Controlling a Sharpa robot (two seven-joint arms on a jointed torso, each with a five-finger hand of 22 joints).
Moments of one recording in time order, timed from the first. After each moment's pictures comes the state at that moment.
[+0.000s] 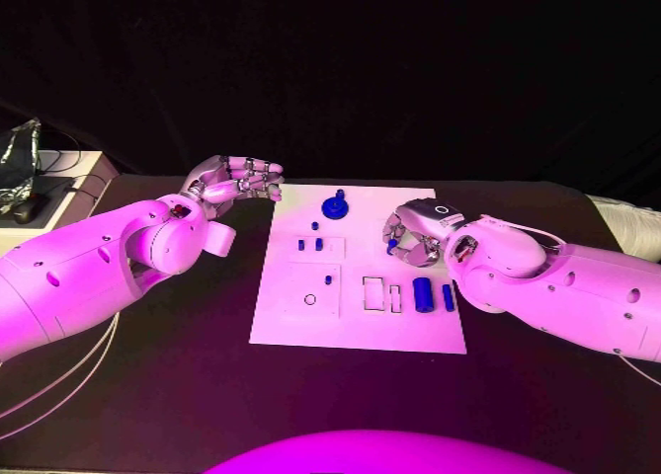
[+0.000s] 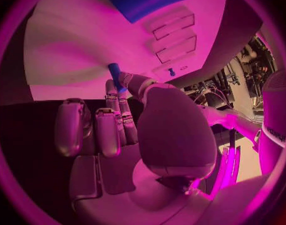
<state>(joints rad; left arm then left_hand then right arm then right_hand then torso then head) 0.98 -0.87 0.28 1.36 -0.30 -0.13 0.25 1.37 -0.22 0.52 0.07 0.24 0.88 0.22 0.23 0.27 1.06 0.16 0.21 0.07 0.95 0.10 0.61 0.25 0.18 0.81 0.21 0.52 0.59 1.19 -0.72 -0.12 1.47 -1.69 -0.36 -0.21 1.37 -0.21 0.63 0.05 0.17 1.11 0.12 0.18 0.47 1.27 0.07 0.09 0.09 1.47 -0.02 1.42 1.22 0.08 1.47 0.08 1.23 1.31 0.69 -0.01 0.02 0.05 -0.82</state>
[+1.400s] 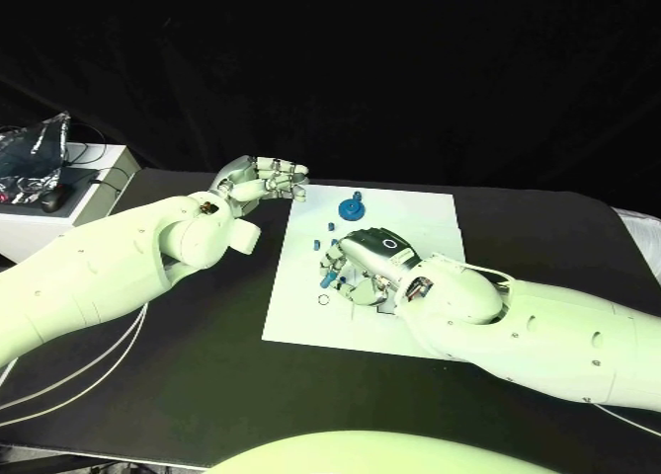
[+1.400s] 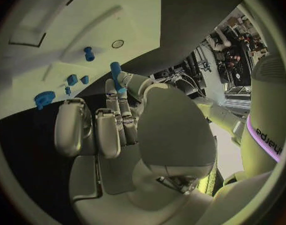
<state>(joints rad) 0.98 -0.83 0.28 1.34 -0.30 -0.13 0.25 1.37 -0.22 0.52 0.07 0.24 0.88 0.22 0.23 0.26 1.06 0.16 0.21 0.07 0.95 0.10 0.61 0.25 0.18 0.81 0.21 0.51 0.59 1.13 -0.56 -0.14 1.59 -1.68 -0.45 -0.16 1.37 -0.21 0.64 0.04 0.17 1.11 0.12 0.18 0.47 1.27 0.08 0.09 0.09 1.47 -0.02 1.42 1.21 0.08 1.47 0.07 1.23 1.31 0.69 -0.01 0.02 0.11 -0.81</state>
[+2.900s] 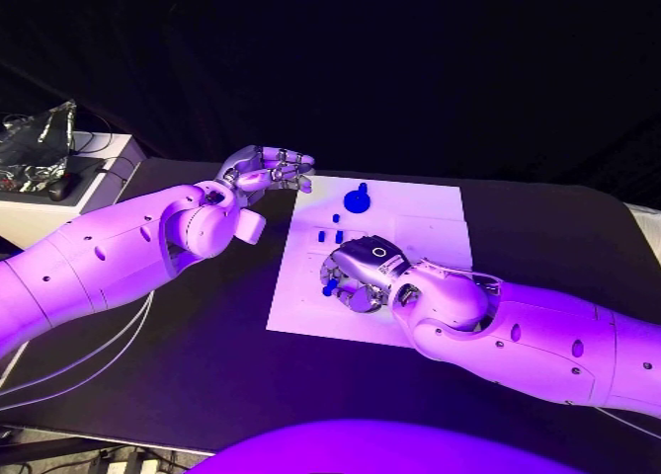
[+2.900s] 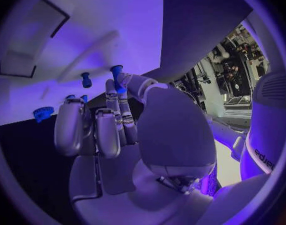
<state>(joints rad) 0.98 -0.83 0.28 1.34 -0.29 -0.12 0.25 1.37 -0.22 0.52 0.07 0.24 0.88 0.22 0.23 0.27 1.06 0.16 0.21 0.07 0.95 0.10 0.61 0.25 0.18 0.81 0.21 0.51 0.59 1.10 -0.52 -0.15 1.55 -1.79 -0.37 -0.21 1.37 -0.21 0.65 0.04 0.17 1.11 0.12 0.18 0.50 1.27 0.08 0.08 0.09 1.47 -0.02 1.42 1.21 0.08 1.47 0.07 1.23 1.31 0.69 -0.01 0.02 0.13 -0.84</state>
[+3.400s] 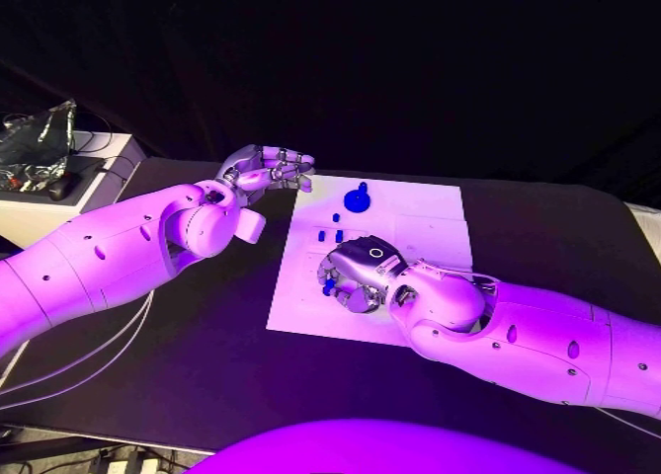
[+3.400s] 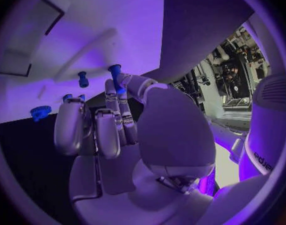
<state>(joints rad) 0.98 -0.83 0.28 1.34 -0.29 -0.12 0.25 1.37 -0.22 0.51 0.08 0.24 0.88 0.22 0.23 0.26 1.06 0.16 0.21 0.07 0.95 0.10 0.60 0.26 0.18 0.81 0.21 0.50 0.59 1.09 -0.51 -0.15 1.55 -1.81 -0.37 -0.20 1.37 -0.21 0.65 0.03 0.17 1.10 0.13 0.18 0.50 1.27 0.08 0.07 0.09 1.47 -0.02 1.42 1.20 0.08 1.47 0.07 1.22 1.31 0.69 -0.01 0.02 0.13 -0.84</state>
